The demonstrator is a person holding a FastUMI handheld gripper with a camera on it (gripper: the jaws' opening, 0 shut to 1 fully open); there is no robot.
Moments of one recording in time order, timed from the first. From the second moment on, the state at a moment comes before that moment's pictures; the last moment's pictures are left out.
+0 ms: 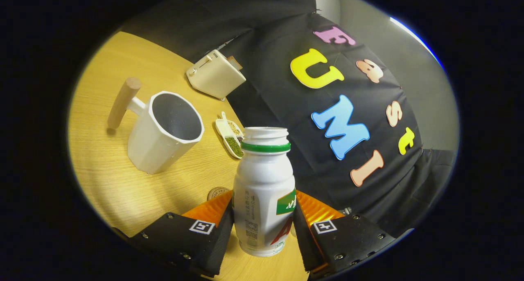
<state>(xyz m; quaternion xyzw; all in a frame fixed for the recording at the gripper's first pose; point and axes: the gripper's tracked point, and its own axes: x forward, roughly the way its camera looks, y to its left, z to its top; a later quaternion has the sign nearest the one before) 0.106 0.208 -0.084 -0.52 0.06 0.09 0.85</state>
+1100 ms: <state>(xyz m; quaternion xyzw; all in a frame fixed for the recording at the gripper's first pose) 0.112 0.229 -0.072 -0.67 0.00 0.06 0.74</state>
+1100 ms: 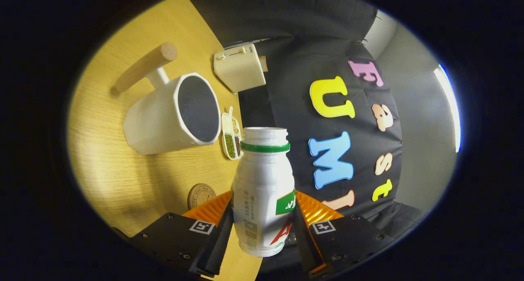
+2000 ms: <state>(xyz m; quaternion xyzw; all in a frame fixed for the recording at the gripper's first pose) 0.119 0.234 -0.054 -0.74 -0.02 0.04 0.67</state>
